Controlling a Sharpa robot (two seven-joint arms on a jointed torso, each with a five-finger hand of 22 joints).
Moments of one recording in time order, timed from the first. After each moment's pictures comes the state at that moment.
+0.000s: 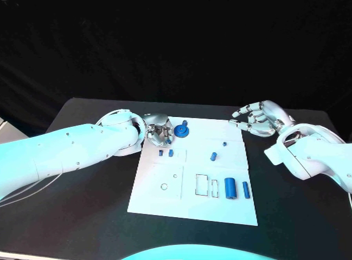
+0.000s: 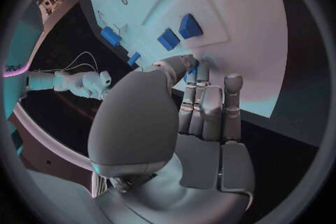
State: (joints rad) left arm 1.19 -0.72 -0.03 1.33 -1.35 -0.07 -0.09; left_hand 1.49 -0.24 0.58 0.11 0.27 1.02 0.13 0.36 0.36 1.08 0.06 0.50 0.19 1.29 0.01 1.41 0.92 0.17 0.94 0.12 1.21 1.02; right arm 1.25 -0.89 -0.12 1.56 -0.88 -0.57 0.02; right_hand 1.30 -0.14 0.07 0.29 0.29 0.91 0.15 0.24 0.31 1.33 0.06 1.23 1.28 1.47 -0.01 1.51 1.31 0.02 1.47 0.10 1.41 1.31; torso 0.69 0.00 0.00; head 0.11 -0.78
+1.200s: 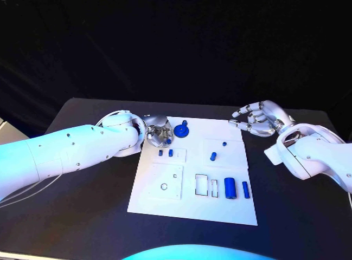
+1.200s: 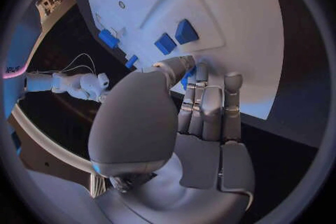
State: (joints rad) left arm 1.19 -0.72 -0.03 1.32 -1.36 -0.06 -0.11; left_hand 1.45 -0.27 0.56 0.11 0.27 0.96 0.14 0.31 0.35 1.07 0.07 0.52 0.22 1.30 0.01 1.42 0.92 0.17 0.94 0.12 1.18 1.00; right arm 1.25 -0.89 -0.12 1.56 -0.88 -0.57 0.02; right_hand 1.30 -0.14 0.07 0.29 0.29 0.91 0.15 0.24 0.31 1.33 0.06 1.23 1.28 1.47 -0.01 1.50 1.31 0.02 1.47 0.10 1.41 1.31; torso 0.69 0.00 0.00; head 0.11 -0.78
